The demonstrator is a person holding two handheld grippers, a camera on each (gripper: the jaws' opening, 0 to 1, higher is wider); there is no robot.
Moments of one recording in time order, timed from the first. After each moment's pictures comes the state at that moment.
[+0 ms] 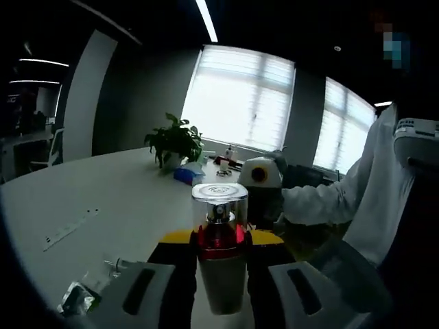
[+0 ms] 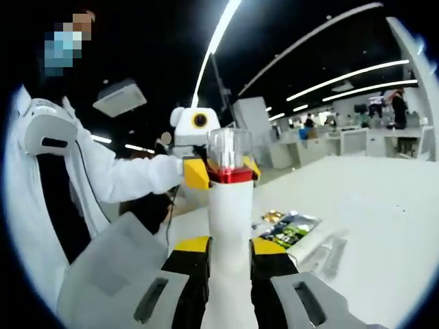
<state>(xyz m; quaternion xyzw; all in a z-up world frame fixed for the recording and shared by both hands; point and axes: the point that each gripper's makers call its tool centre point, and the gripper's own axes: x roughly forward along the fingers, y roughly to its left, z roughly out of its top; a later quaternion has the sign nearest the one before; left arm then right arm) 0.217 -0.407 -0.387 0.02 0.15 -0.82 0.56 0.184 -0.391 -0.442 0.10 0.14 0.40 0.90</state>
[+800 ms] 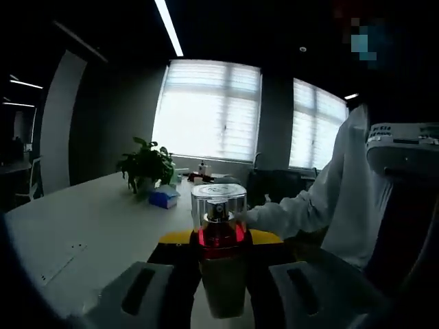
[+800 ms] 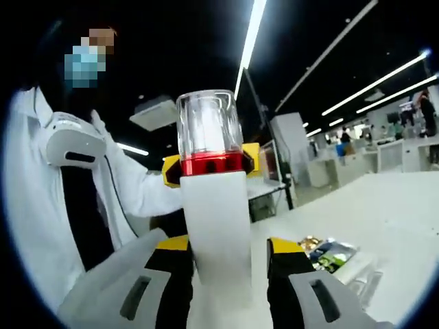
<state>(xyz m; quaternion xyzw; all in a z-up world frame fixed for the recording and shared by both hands) 0.171 -0.407 -0.341 0.01 0.07 -0.86 0.50 0.190 -0.361 -0.405 0.12 0.06 0.49 0.86</state>
